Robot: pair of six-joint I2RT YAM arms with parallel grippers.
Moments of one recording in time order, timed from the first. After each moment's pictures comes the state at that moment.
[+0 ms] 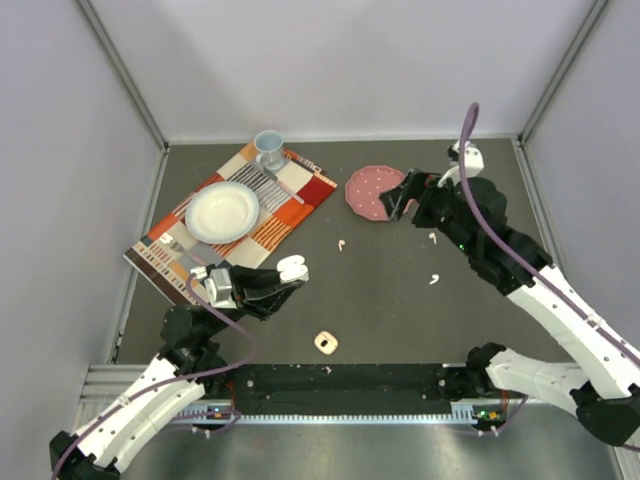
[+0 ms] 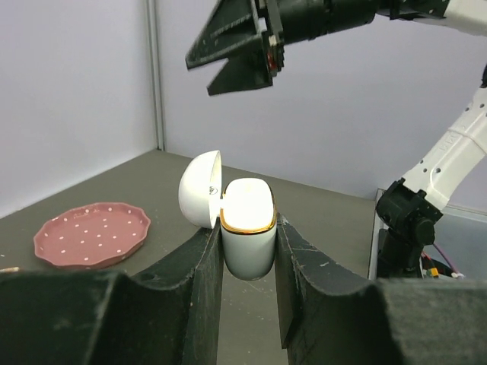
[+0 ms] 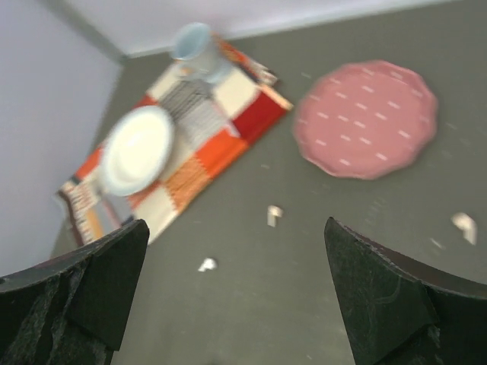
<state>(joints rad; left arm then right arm) -0.66 0.32 0.19 0.61 0.45 -0.28 0.70 1.00 1.16 -0.37 0.22 0.51</state>
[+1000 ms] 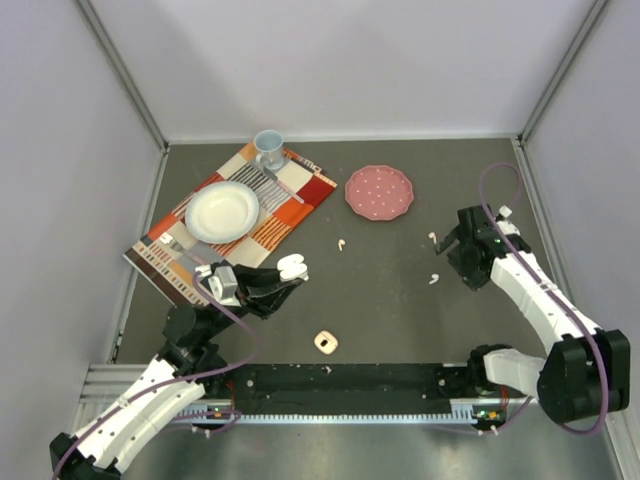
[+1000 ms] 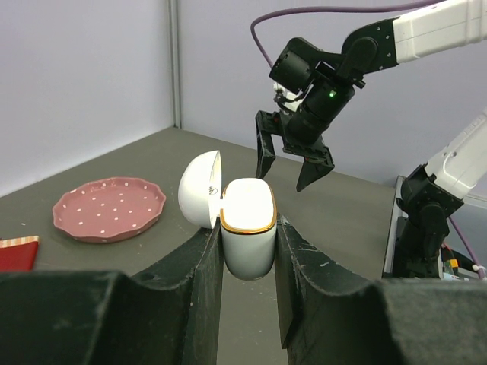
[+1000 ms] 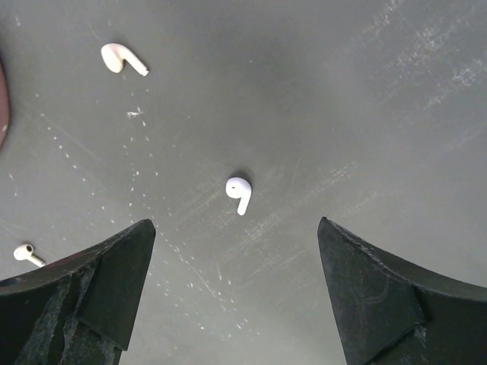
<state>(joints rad) -0.66 0.30 0.19 0.51 0.40 -0.24 0.19 1.14 0.80 -0.74 0.25 1.00</state>
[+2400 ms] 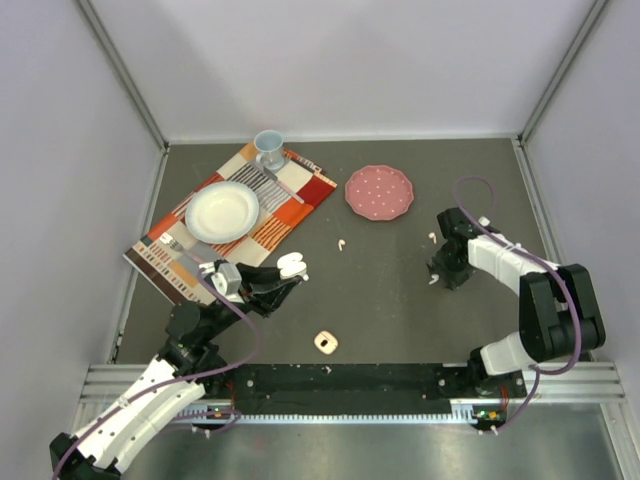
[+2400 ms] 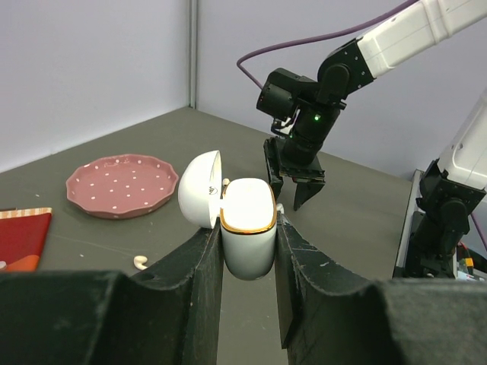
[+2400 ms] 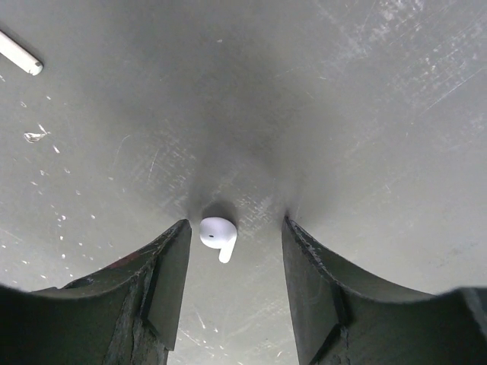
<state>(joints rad) -0.66 0.30 0.19 0.45 0.35 -0.23 0.23 1.46 0.78 -0.62 0.22 1.08</state>
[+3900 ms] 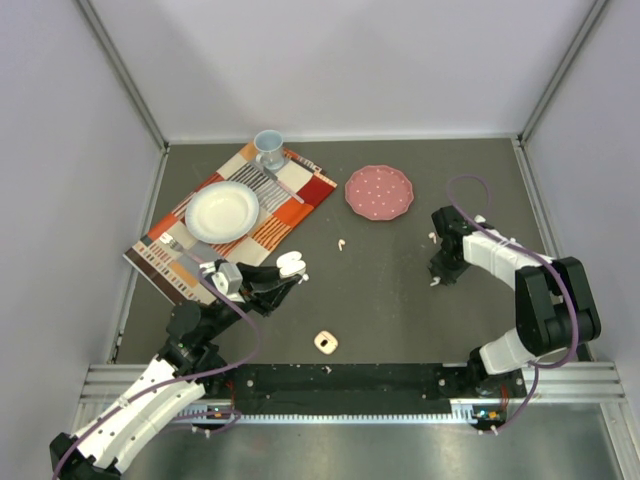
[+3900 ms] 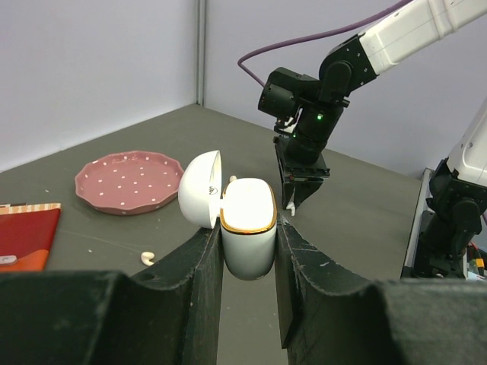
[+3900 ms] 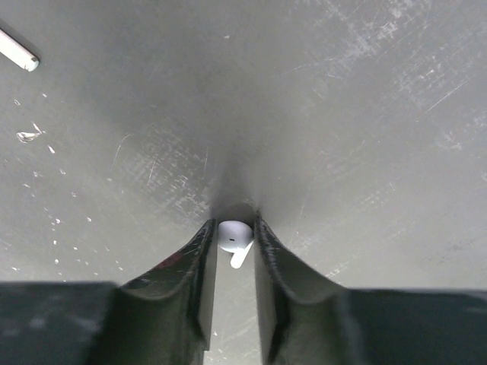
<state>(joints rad) -0.66 0.30 0.19 0.43 0.33 -0.22 0.26 1.51 0.82 -0.65 0.25 1.09</state>
